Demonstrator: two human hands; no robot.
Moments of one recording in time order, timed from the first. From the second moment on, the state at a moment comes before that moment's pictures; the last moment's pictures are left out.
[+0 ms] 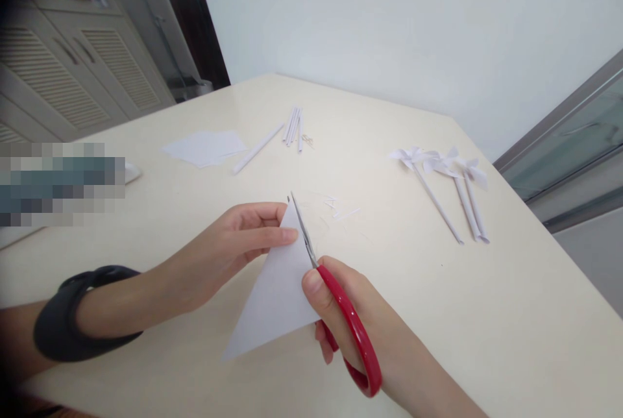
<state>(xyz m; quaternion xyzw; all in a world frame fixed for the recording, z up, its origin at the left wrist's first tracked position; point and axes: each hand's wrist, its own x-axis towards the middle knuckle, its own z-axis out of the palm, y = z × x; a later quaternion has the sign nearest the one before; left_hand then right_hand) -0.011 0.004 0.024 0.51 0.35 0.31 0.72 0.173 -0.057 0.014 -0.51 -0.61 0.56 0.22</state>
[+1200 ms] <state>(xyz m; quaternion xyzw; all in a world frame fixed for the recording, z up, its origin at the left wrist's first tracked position) -0.012 0.008 0.026 0.57 0.38 0.27 0.68 0.172 -0.054 0.018 -0.54 -0.62 0.54 0.21</state>
